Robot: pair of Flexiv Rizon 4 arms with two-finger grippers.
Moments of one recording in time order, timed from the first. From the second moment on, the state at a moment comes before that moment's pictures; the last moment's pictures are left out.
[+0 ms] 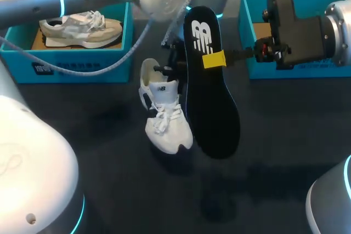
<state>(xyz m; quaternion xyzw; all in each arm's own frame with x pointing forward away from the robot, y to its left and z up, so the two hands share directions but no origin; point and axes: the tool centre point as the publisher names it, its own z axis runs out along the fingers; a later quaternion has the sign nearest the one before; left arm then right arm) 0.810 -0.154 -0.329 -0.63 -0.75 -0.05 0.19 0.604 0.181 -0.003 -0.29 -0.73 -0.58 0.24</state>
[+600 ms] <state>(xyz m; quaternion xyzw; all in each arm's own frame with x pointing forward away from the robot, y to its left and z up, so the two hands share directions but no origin) 0.815 -0.171 -0.338 -0.68 -0.71 -0.07 0.16 0.604 0.181 -0.003 -0.29 -0.73 -0.58 0.24</state>
